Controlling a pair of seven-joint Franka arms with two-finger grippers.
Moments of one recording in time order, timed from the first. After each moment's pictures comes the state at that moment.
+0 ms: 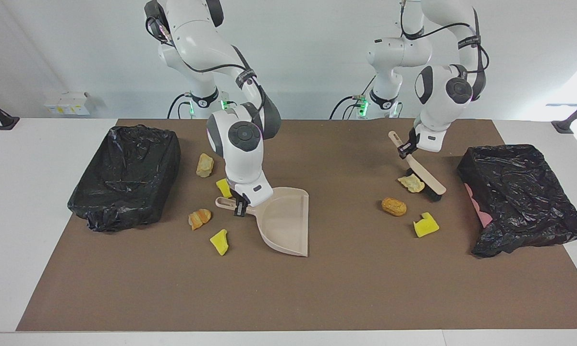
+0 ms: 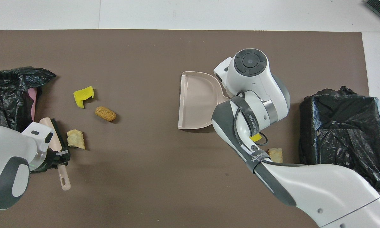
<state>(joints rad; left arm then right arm) -0.12 -0.19 -0.05 -2.48 -0.08 2.17 -0.63 0.30 0.47 0.09 -1.57 -0.17 1.96 -1.00</state>
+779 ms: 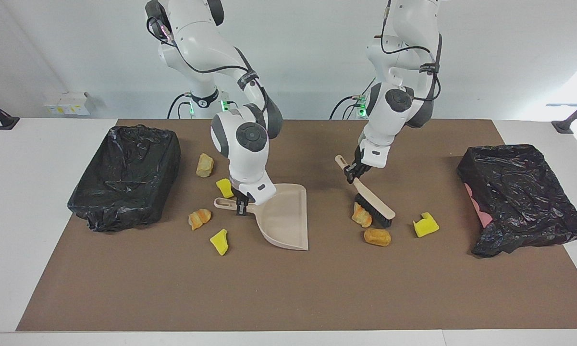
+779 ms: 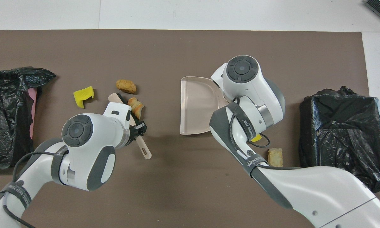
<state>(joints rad) -0.40 0.05 -0.06 -2.26 -0.20 2.40 -0.77 0.31 0.47 0.09 -1.61 -0.23 1.96 -1.03</state>
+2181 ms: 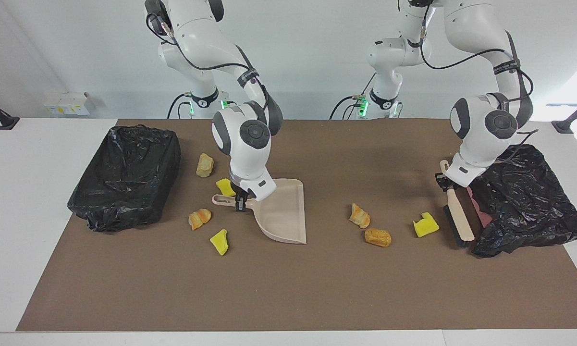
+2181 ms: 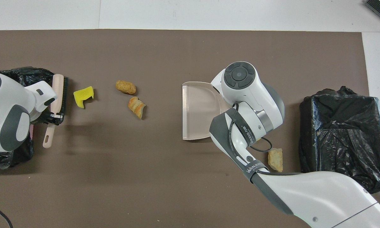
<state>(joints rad) 0.05 0.18 -0.04 -2.04 0.17 2.12 0.03 0.32 0.44 0.09 -1.66 -0.26 1.96 -1.03</state>
